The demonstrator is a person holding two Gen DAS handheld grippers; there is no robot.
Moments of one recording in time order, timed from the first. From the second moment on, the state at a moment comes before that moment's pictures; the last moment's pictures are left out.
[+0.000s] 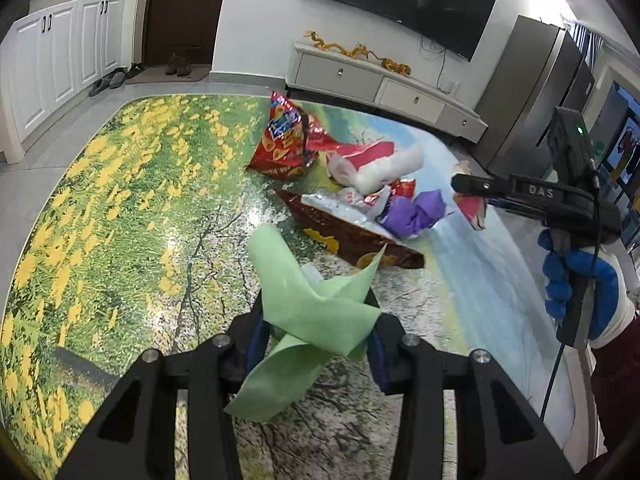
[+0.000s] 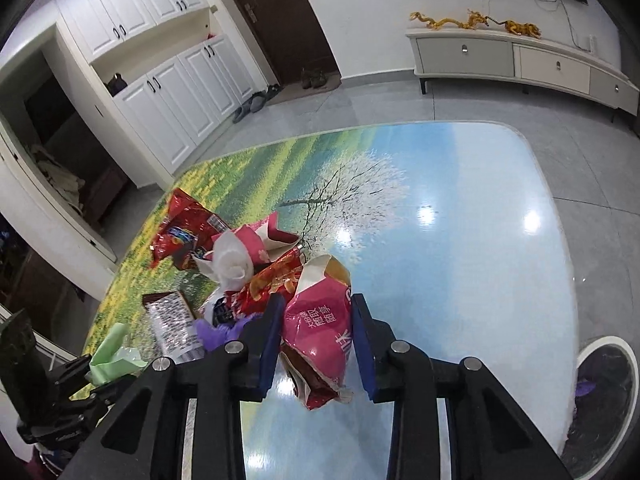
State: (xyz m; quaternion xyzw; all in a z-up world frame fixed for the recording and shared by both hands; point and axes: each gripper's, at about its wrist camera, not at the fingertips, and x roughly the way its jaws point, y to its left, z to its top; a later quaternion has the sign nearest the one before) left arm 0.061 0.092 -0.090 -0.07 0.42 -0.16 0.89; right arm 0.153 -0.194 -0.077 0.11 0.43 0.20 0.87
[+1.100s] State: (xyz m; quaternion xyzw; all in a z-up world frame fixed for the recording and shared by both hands) left arm 0.094 -0.218 -0.026 0.06 0.42 -0.34 0.84; right arm 0.035 -0.469 -0.072 0.25 0.35 0.00 0.90
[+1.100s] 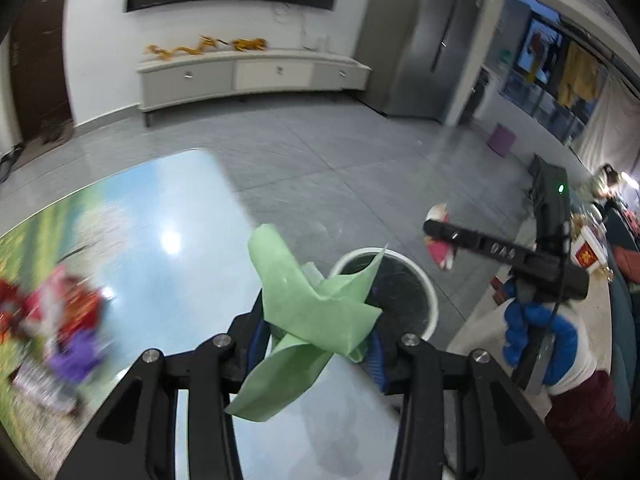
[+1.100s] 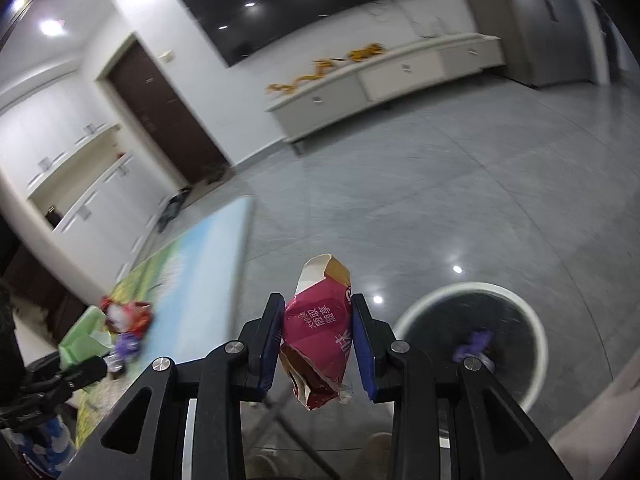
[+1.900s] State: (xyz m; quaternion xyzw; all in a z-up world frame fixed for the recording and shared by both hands) left arm 0.146 -0.395 -0.087 0.04 0.49 -0.38 0.78; right arm 0.012 -0.562 -0.163 0.31 0.40 -0.11 0.85
